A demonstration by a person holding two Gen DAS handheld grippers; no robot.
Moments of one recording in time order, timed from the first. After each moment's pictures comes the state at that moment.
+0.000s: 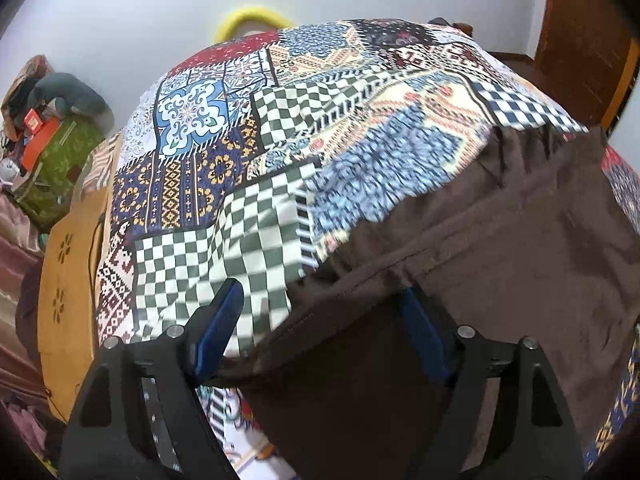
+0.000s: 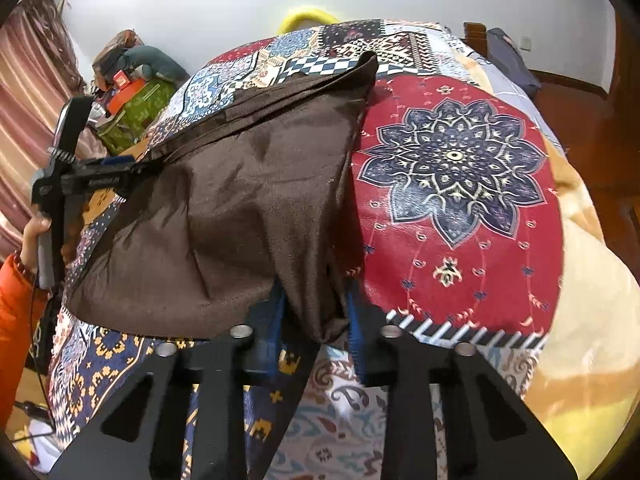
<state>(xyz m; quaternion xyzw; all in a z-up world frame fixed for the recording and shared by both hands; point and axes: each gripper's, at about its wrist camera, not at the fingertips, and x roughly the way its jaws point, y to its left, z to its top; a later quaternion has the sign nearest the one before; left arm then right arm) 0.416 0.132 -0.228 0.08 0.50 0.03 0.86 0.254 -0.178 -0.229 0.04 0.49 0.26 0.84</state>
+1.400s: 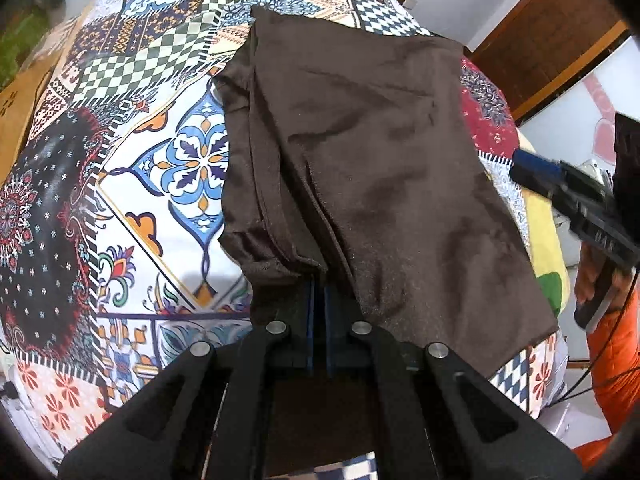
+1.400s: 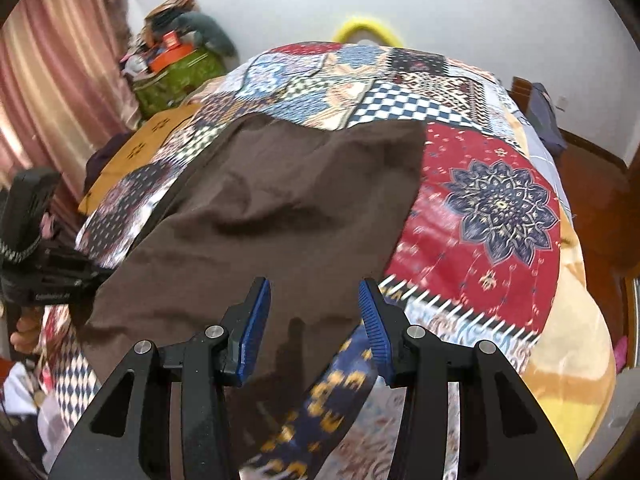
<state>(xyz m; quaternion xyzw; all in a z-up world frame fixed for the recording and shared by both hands) 0.199 0.093 -0.223 -0.09 0.58 -0.10 0.80 0.193 -0.134 -0.180 -0.06 0.46 0.31 0.83</state>
